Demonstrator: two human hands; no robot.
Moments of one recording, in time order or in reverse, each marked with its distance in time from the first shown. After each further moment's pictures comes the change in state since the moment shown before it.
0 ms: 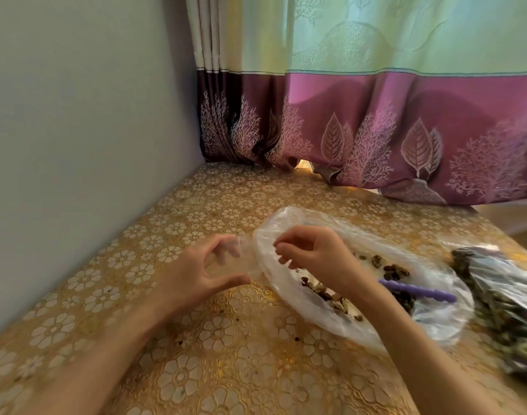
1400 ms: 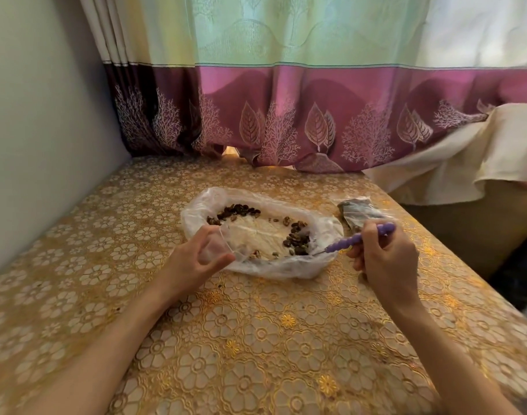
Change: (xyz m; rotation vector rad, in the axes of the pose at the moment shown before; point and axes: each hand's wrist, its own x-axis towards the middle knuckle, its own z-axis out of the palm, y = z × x) left_hand -0.008 0.056 0.070 0.017 -0.170 0.055; right_hand -0.168 0.013 -0.092 -0.027 0.913 0.086
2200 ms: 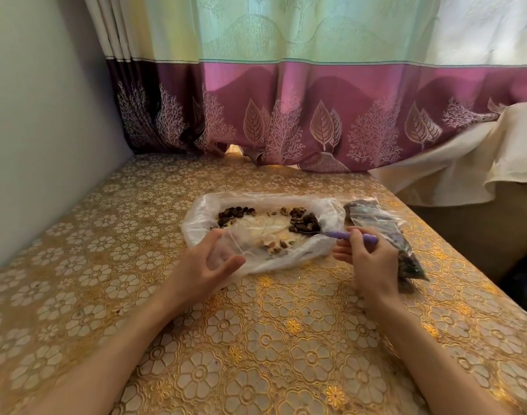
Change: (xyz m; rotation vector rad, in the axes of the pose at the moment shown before) left_hand -0.002 0.008 0.011 -0.160 0.069 0.076; right_hand 0.007 0.031 0.028 0.156 -0.031 0.237
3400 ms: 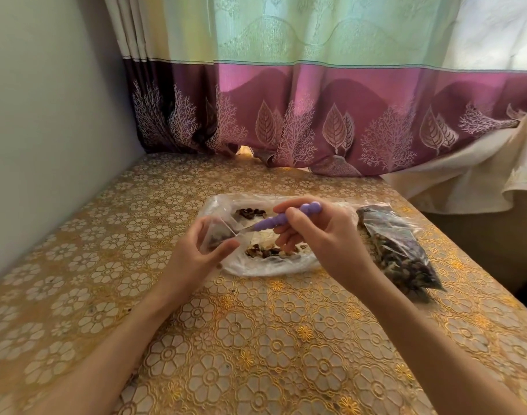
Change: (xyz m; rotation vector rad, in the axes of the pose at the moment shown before) left_hand 0.005 0.003 -0.016 -0.380 0.150 -0.199; right_hand -0.021 -0.082 0.054 0.141 -0.666 -0.214
